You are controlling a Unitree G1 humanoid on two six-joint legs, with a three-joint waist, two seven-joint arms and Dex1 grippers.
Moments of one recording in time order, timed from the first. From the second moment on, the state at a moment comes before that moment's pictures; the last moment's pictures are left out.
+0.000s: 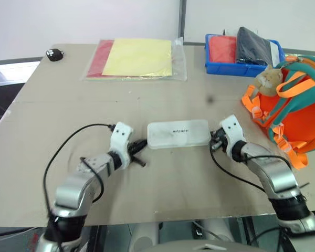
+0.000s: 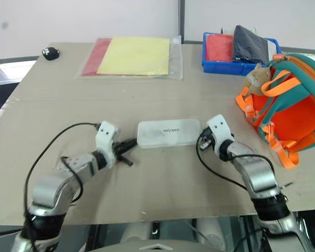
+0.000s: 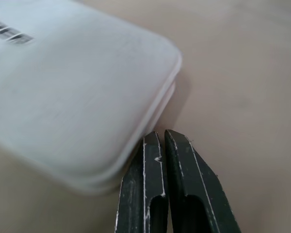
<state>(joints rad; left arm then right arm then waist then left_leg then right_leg) -0.01 0.58 0.08 -0.45 -0.47 0.78 -0.47 -0.22 -0.43 0.16 -0.32 0.25 0.72 0.49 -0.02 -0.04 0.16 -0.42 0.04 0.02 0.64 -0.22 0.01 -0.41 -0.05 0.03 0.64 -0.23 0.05</state>
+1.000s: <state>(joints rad) -0.37 0.70 0.30 0.05 -0.98 1.45 -0.67 -0.36 -0.48 0.30 -0.19 0.11 0.61 0.58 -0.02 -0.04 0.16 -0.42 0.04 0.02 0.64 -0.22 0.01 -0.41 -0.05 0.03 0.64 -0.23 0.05</state>
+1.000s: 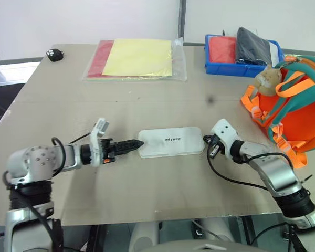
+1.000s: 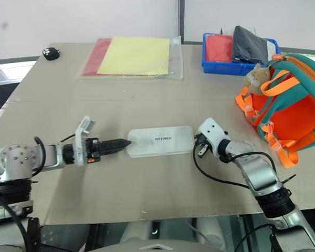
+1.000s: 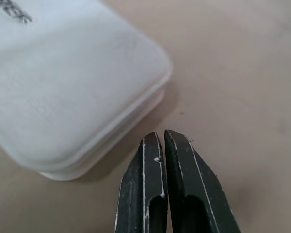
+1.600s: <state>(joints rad) -0.37 0.51 0.38 0.09 -1.04 1.48 -0.65 -0.22 -0.40 0.19 -0.32 0.16 0.61 0.58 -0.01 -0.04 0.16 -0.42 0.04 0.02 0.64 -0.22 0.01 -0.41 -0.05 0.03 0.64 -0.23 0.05</state>
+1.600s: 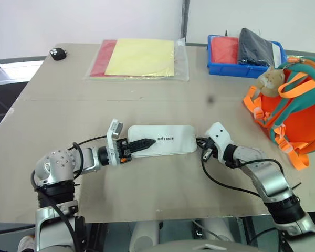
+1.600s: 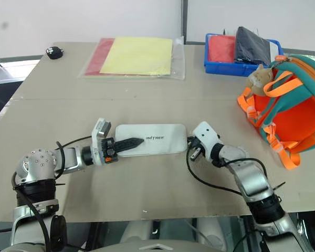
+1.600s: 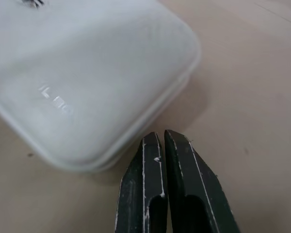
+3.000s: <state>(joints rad) -0.55 0.25 0.40 -0.14 -1.07 1.15 -0.32 -0.60 -0.50 -0.16 -0.20 0.41 0.57 0.30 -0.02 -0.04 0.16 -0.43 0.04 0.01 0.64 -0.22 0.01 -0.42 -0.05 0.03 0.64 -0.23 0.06</state>
